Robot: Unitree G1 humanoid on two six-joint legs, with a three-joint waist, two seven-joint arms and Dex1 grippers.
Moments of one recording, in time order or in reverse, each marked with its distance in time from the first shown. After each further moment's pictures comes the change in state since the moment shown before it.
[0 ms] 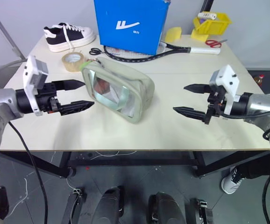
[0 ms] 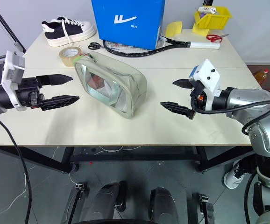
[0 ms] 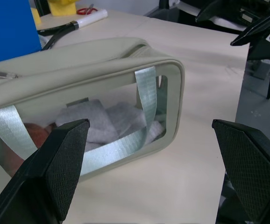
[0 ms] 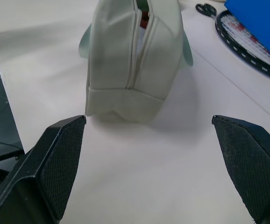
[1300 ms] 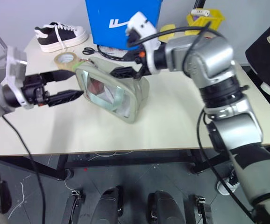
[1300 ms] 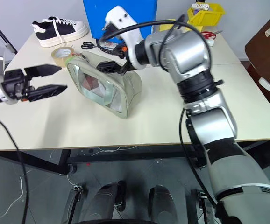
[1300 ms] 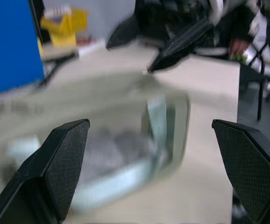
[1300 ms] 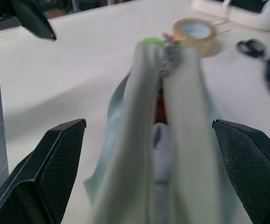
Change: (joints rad) left arm -0.002 0.009 0.063 0.161 0.010 -0.101 -0.136; right arm -0.908 0.568 0.449 0.777 -0.212 0.162 -0.083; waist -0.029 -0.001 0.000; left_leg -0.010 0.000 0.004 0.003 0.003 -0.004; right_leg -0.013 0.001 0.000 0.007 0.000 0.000
